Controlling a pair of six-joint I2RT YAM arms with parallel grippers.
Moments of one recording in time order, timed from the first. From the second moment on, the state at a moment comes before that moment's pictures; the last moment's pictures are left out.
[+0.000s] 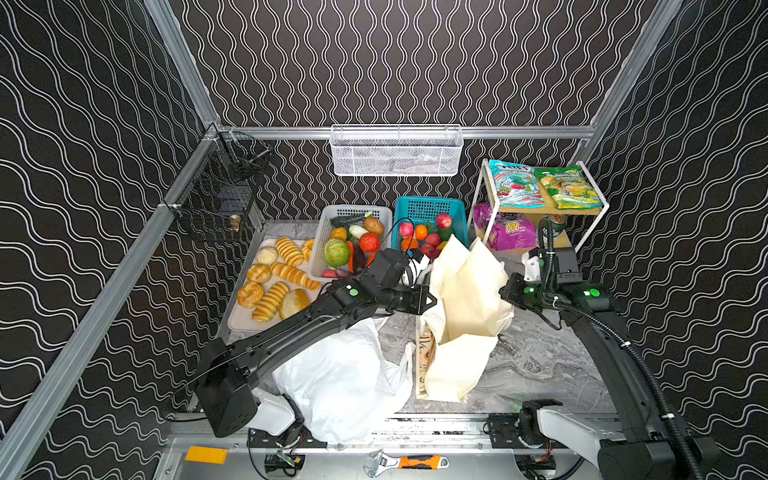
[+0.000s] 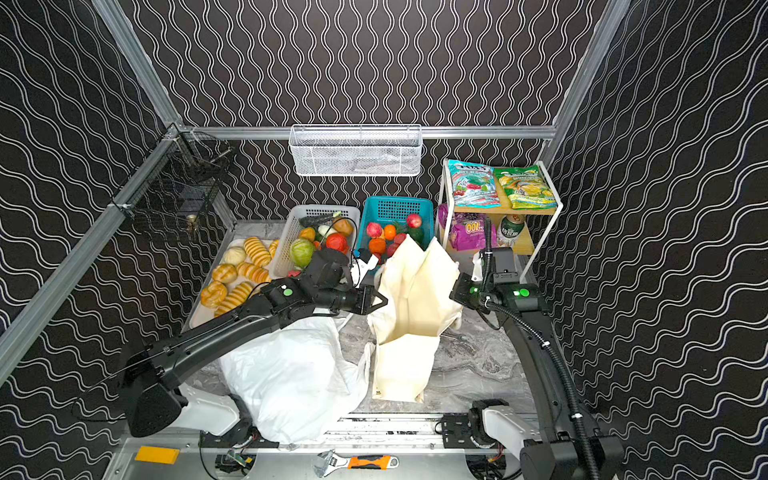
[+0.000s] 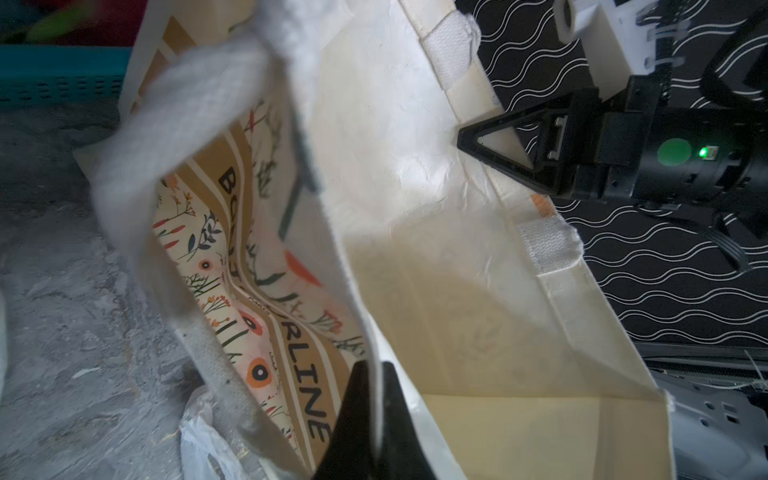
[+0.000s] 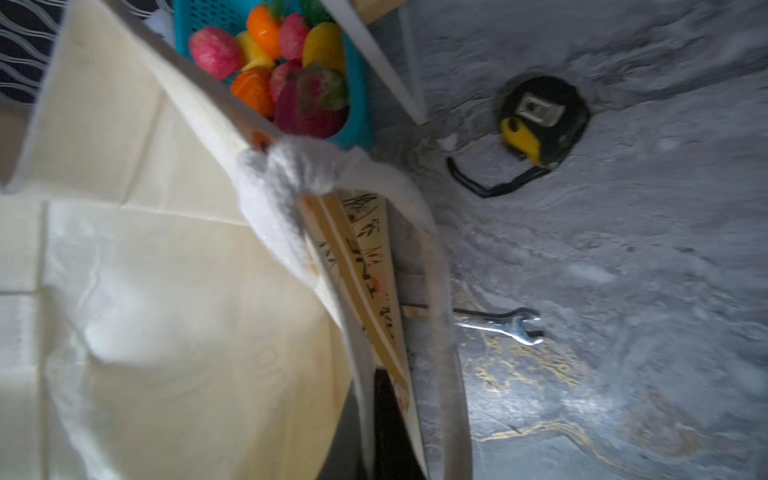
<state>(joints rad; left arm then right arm) -0.84 1.47 1.26 -0.41 0.37 -0.63 0.10 1.10 1.15 -0.97 -0.16 0.50</state>
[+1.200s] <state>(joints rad) -0.84 1.32 1.16 -0.50 0.20 -0.62 0.15 1.19 1.18 -0.89 -0.37 0.45</state>
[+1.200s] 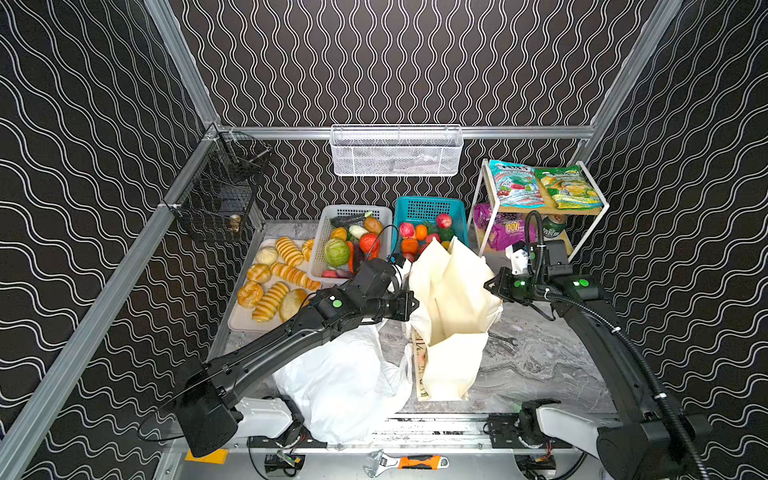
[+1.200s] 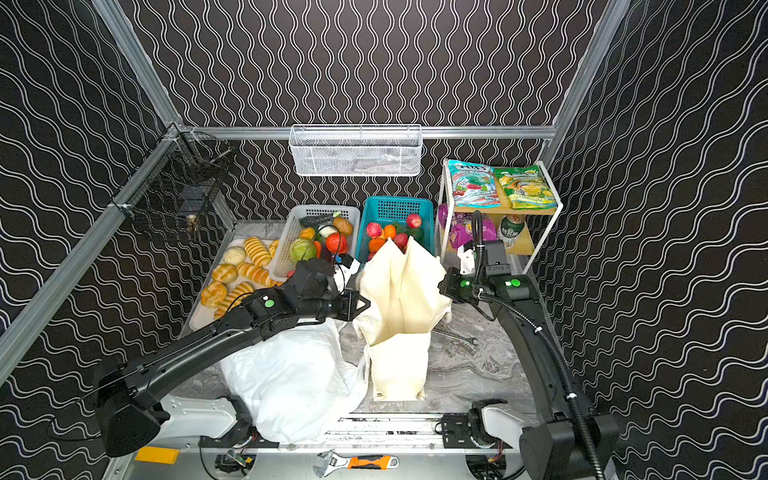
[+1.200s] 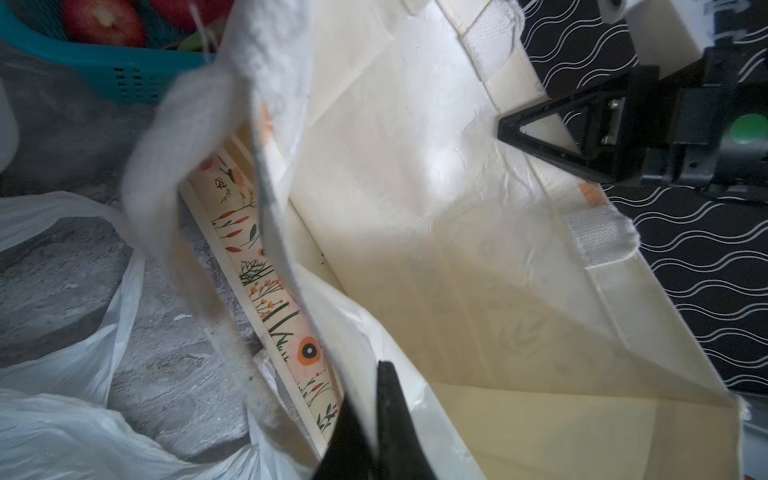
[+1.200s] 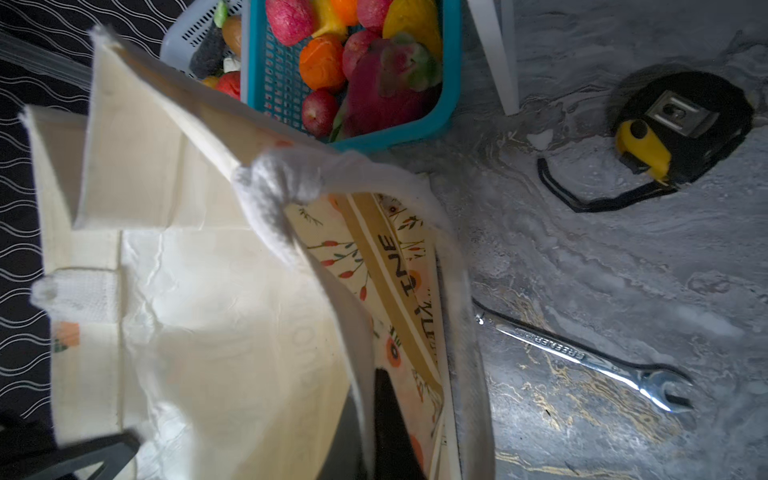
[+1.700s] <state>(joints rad) -0.78 1.36 1.25 -0.50 0.20 -0.59 0.15 1.09 1.40 -0.89 -0.24 0.44</state>
